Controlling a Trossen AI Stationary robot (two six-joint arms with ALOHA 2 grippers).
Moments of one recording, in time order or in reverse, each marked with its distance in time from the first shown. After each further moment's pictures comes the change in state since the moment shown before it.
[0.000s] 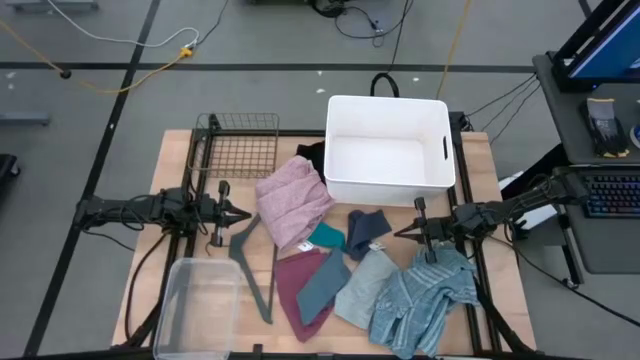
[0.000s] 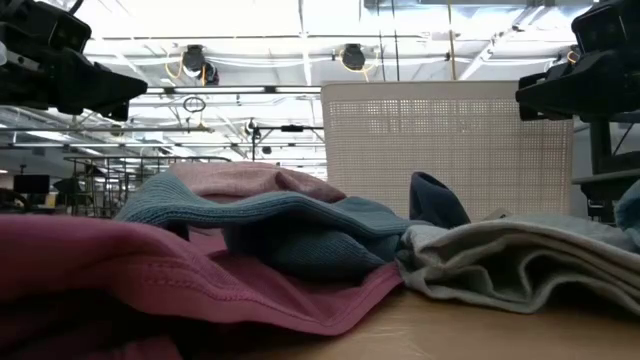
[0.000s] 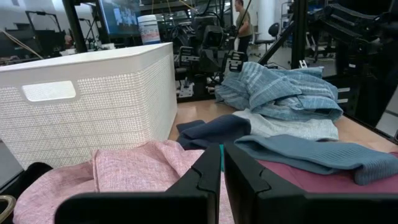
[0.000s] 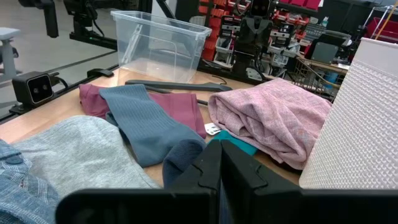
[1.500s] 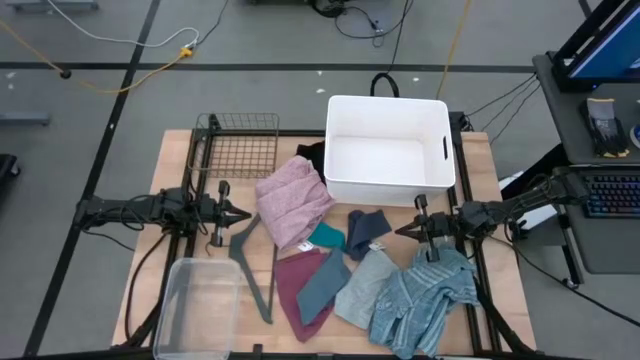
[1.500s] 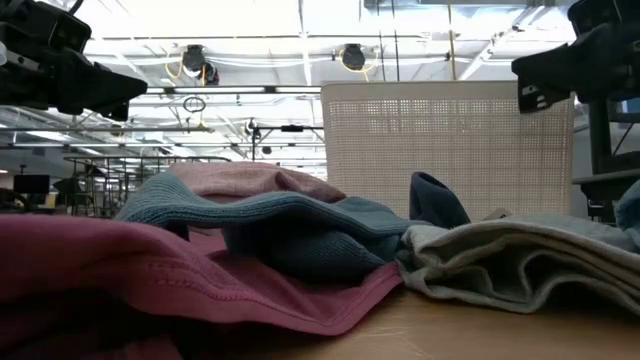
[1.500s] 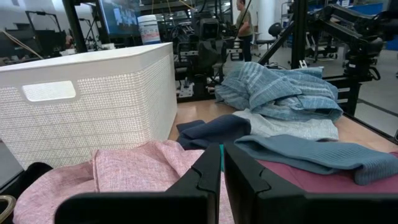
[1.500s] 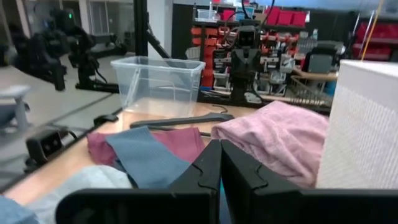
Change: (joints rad) left arm 0.000 0.000 0.000 0.000 0.000 0.000; right arm -0.001 0.000 0.000 0.128 0.000 0.151
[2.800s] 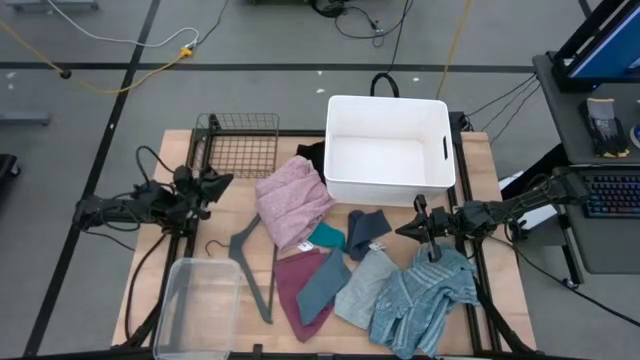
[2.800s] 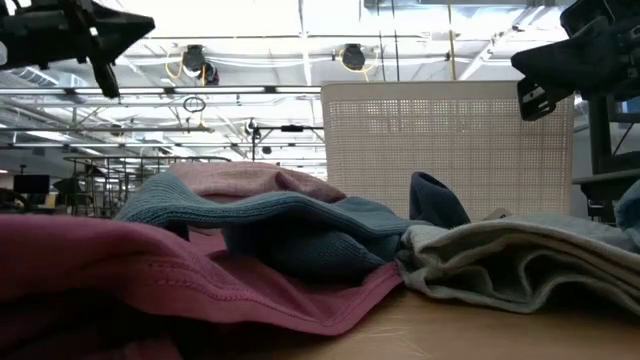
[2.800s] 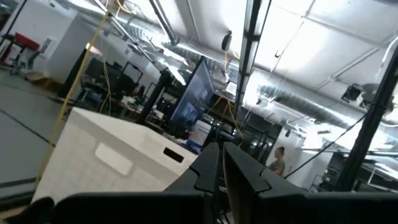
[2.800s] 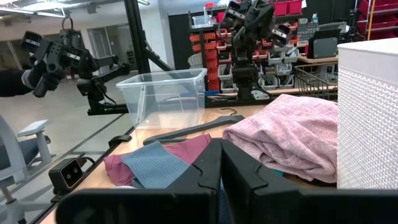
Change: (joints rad) left arm 0.000 0.028 0.063 0.426 -0.357 -0.469; right arm 0.000 0.000 0.000 0.023 0.000 0.145
